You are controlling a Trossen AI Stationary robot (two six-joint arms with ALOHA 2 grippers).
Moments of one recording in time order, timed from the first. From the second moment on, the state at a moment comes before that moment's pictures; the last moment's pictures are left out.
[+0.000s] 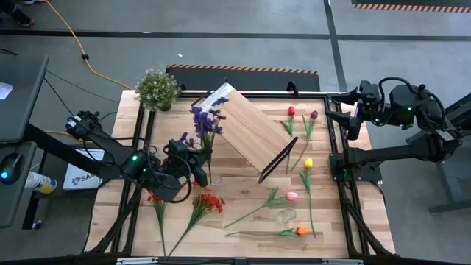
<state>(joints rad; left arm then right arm) -0.58 1.33 1.33 -0.62 -1.16 -1.00 -0.11 0.72 1.37 -0.96 0.26 0.23</state>
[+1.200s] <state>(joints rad) -0.54 1.45 1.33 -0.66 -1.22 -1.00 -0.11 0.72 1.37 -0.95 0.26 0.23</state>
